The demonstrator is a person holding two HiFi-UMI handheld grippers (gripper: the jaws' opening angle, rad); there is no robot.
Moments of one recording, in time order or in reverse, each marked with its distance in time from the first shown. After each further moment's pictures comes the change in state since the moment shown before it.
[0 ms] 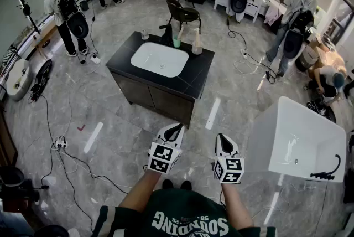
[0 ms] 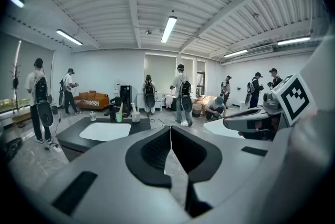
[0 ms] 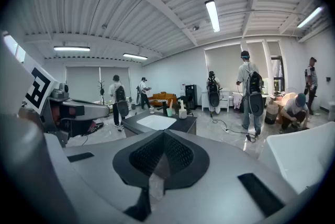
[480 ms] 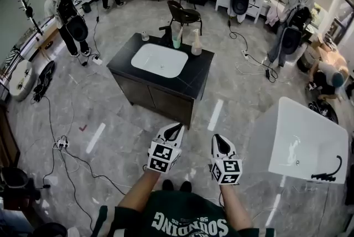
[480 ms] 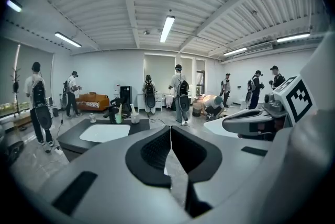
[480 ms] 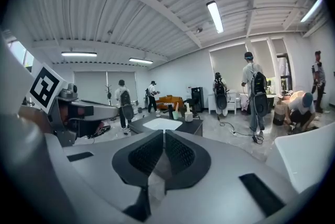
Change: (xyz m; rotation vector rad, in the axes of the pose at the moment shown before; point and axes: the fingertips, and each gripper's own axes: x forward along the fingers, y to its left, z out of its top) left arm 0.003 -0.021 0.010 0.017 0.006 0.004; right arm -0.013 0.001 0.004 0.000 -0.036 0.075
